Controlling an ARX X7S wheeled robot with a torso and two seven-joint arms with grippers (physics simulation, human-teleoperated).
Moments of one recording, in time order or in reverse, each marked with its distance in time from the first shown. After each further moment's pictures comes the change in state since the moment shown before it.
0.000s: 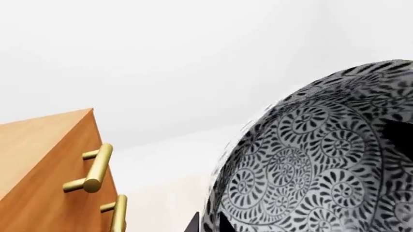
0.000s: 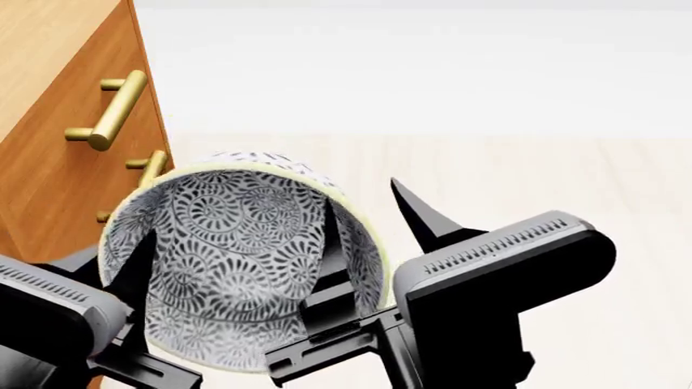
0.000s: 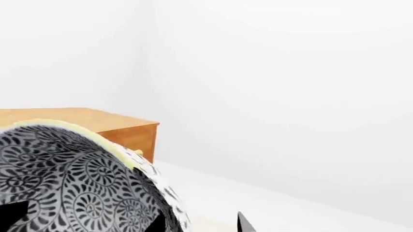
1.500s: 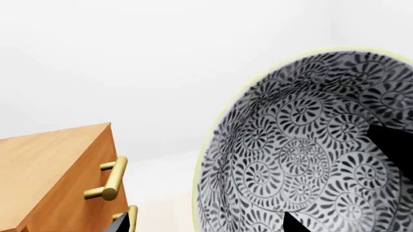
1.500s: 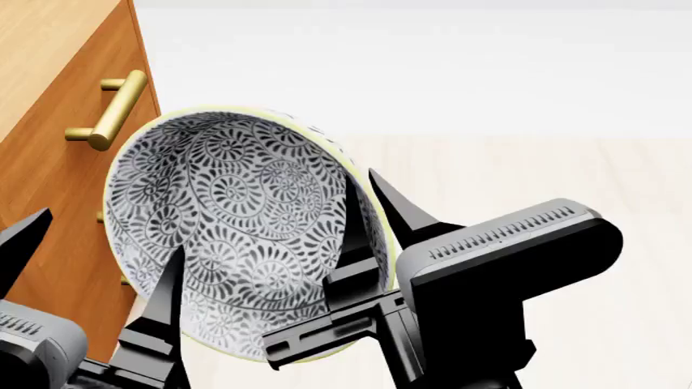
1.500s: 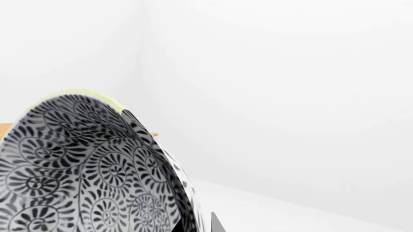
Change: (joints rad) left arm 0.008 -0.018 -0.003 0.126 0.028 0.008 -0.140; right arm 0.013 -0.026 0.015 0.016 -0.008 -0.012 -0.005
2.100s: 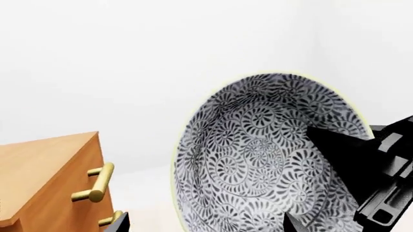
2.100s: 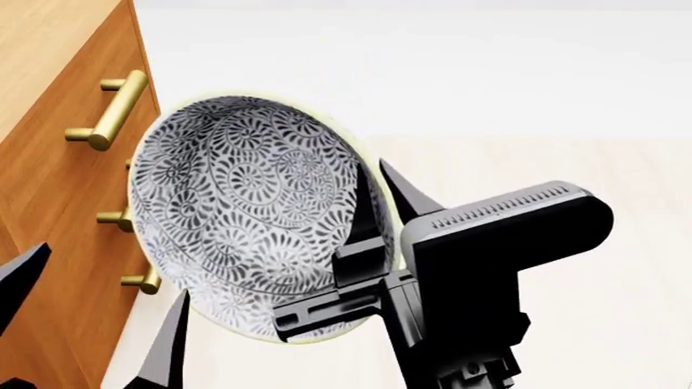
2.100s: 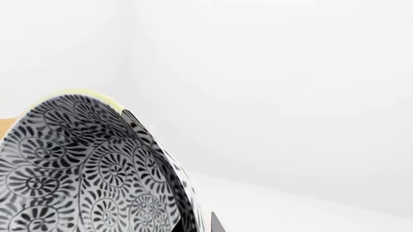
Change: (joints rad) left arm 0.082 -0.003 0.023 0.130 0.115 -0.002 -0.049; right arm 0.026 -0.040 0.002 0.081 0.004 0.013 0.000
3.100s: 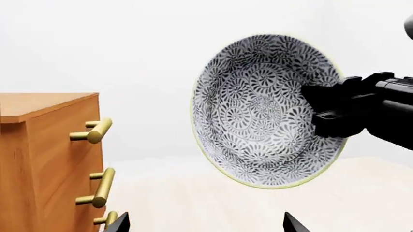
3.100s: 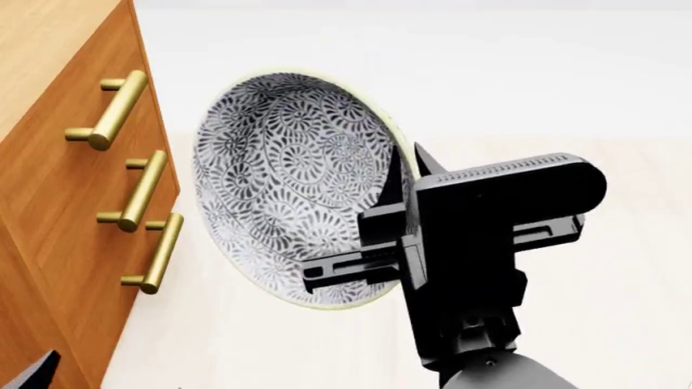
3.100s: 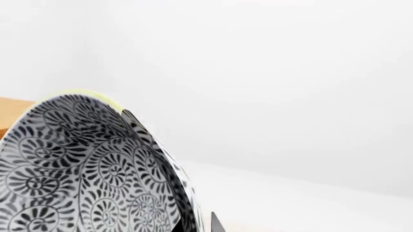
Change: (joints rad) left arm 1.040 0.310 -0.675 -0.066 0.641 -0.014 0.642; right arm 0.069 -0.059 -0.001 0.131 -0.012 0.080 0.064
